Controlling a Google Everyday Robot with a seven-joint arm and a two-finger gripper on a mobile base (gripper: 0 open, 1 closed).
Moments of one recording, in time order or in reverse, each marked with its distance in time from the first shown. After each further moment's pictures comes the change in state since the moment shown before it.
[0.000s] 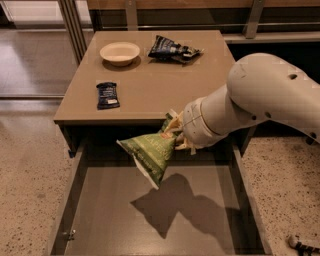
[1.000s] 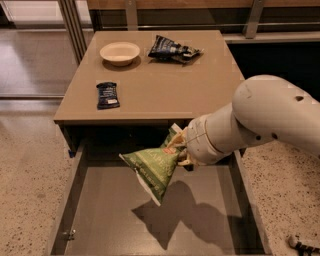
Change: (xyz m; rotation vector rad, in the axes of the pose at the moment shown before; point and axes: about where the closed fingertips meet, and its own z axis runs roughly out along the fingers) arm 0.000 0.035 0.008 -0.018 -0.017 0.038
